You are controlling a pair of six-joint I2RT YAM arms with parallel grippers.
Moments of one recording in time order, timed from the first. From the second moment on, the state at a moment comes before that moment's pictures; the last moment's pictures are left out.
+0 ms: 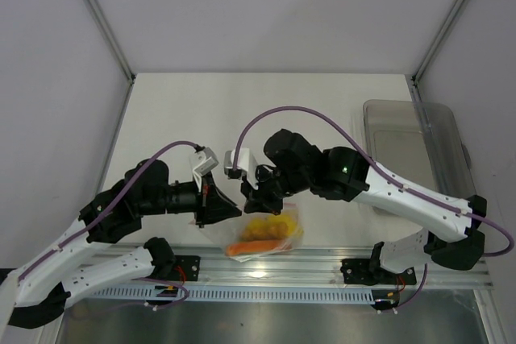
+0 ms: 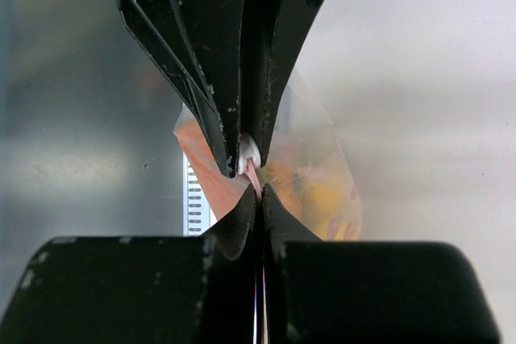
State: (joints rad) left arm -0.95 0.65 0.98 -0.66 0.39 -0.40; right arm 1.20 1.40 1.60 -0.87 -0.38 -0.12
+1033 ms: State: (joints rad) left arm -0.95 0.54 1.02 -0.80 0.27 -0.39; right arm 1.22 0.97 1.19 -0.59 -0.03 0.08
